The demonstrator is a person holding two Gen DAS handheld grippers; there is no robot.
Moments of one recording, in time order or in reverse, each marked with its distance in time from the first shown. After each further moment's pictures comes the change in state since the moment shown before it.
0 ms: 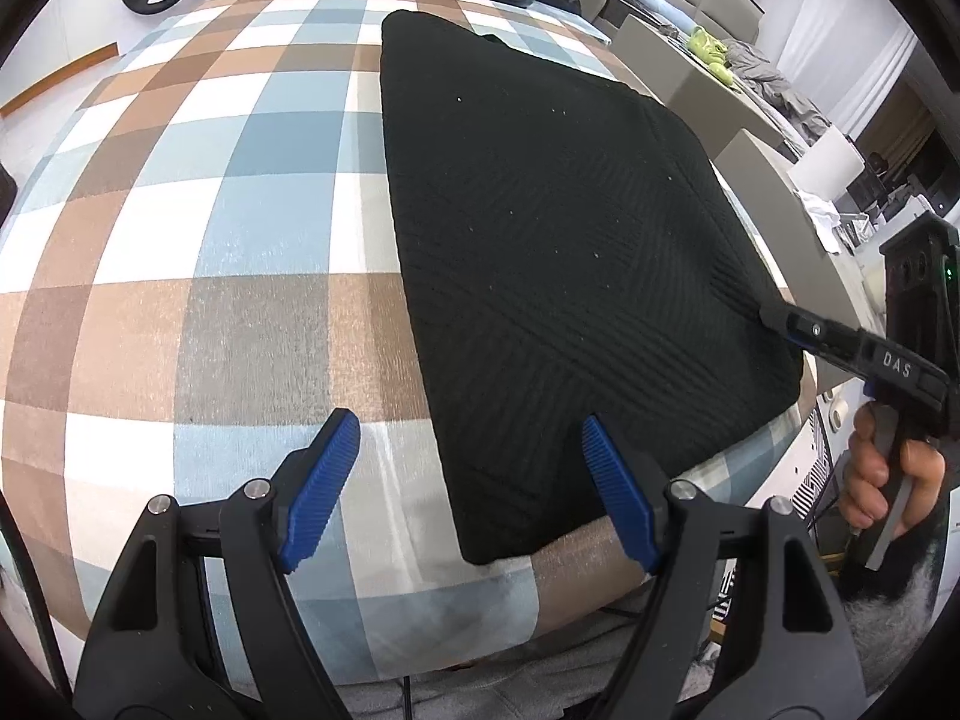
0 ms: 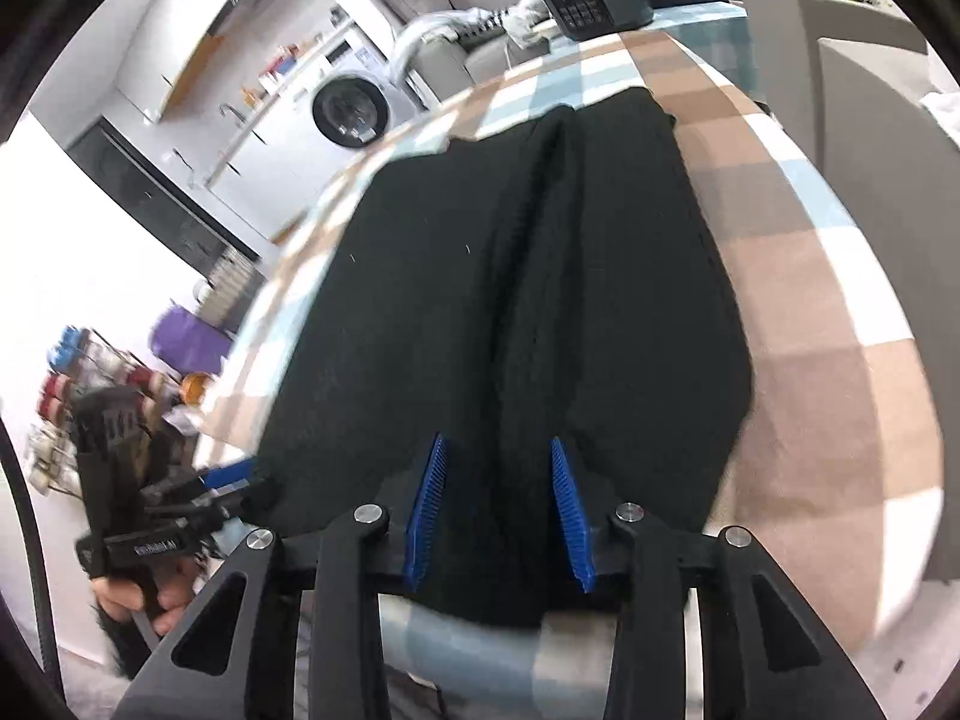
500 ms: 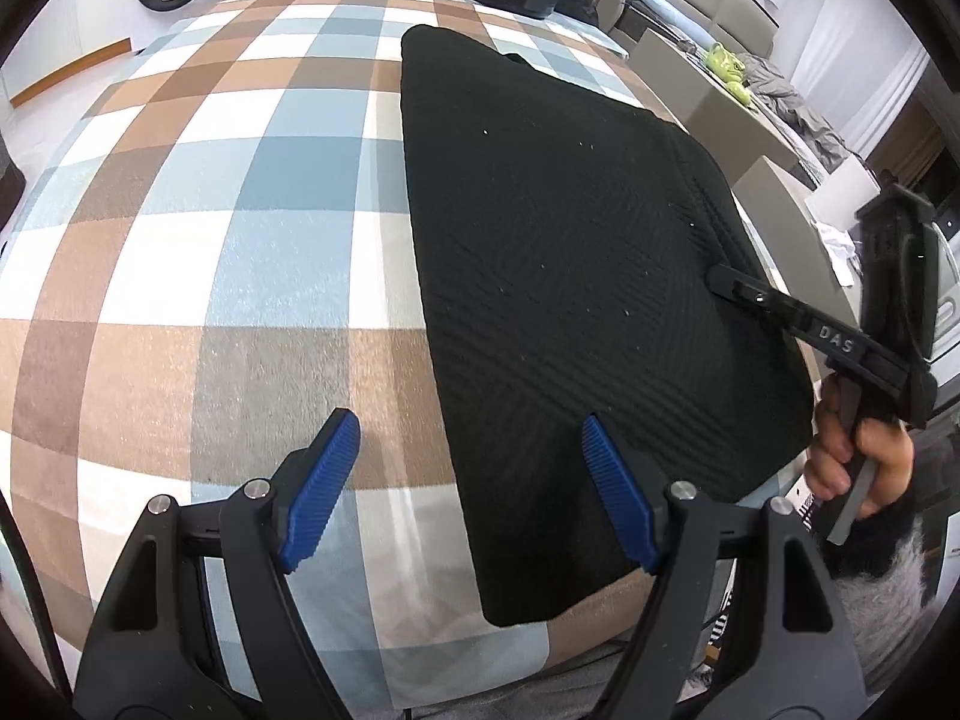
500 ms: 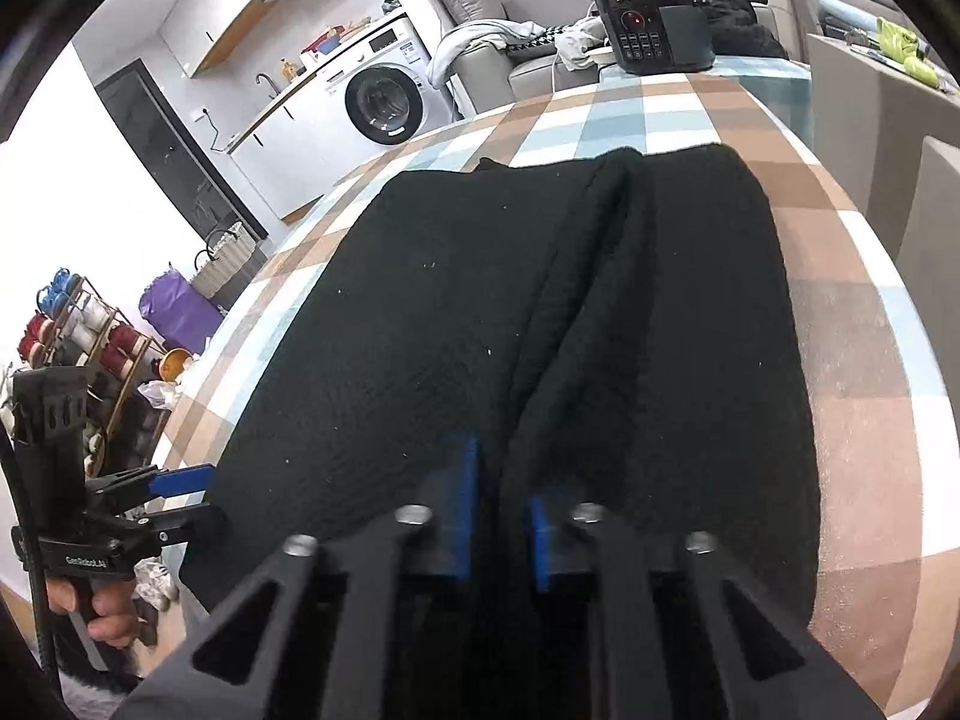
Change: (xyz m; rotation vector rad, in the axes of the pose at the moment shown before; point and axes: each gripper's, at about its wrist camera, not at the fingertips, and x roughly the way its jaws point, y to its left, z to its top) left arm 0.006 0.009 0.026 -0.035 -0.014 0.011; right arm 0.054 0.016 0.052 -0.188 -0.030 -0.051
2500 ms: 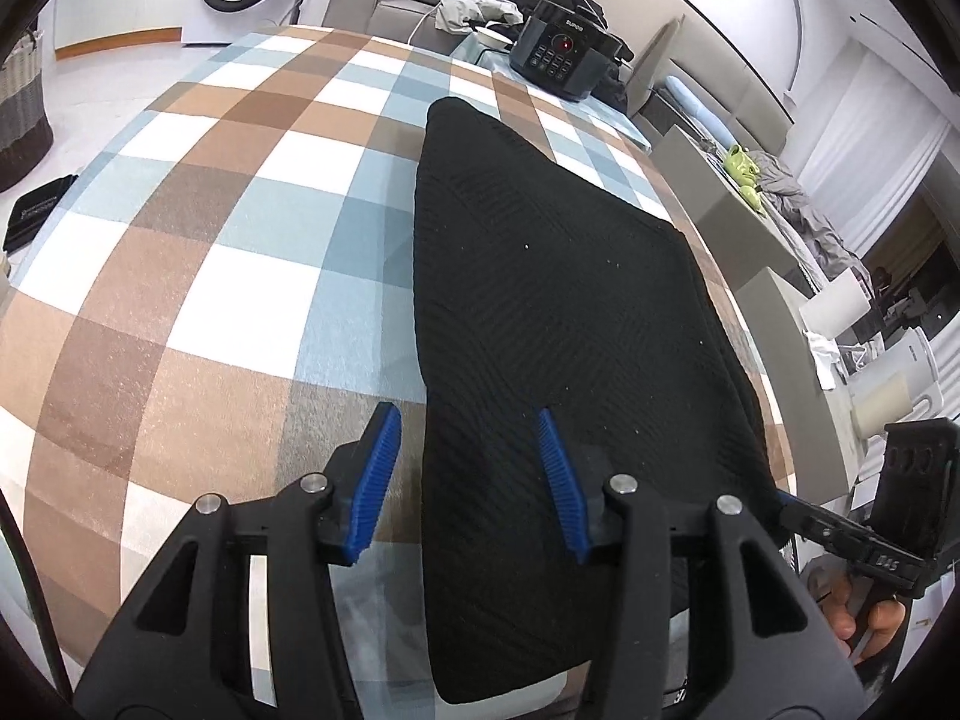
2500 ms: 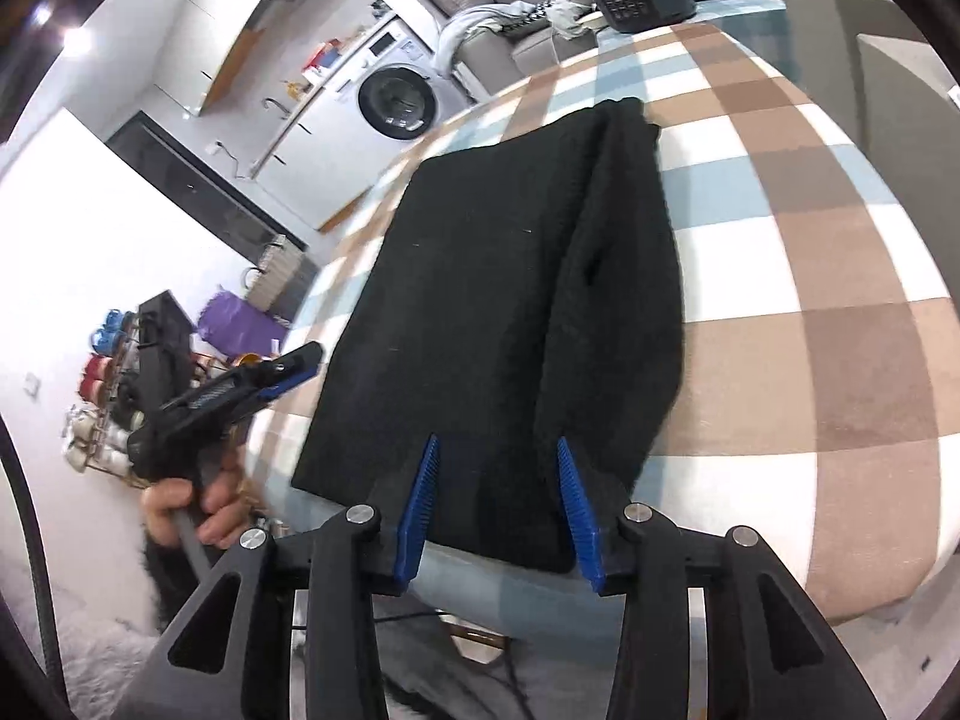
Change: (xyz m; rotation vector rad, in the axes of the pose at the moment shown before) left arm -0.020 0.051 0.019 -0.152 -0.165 -0.043; right arm -0.067 0.018 -0.067 0.163 0.067 0.127
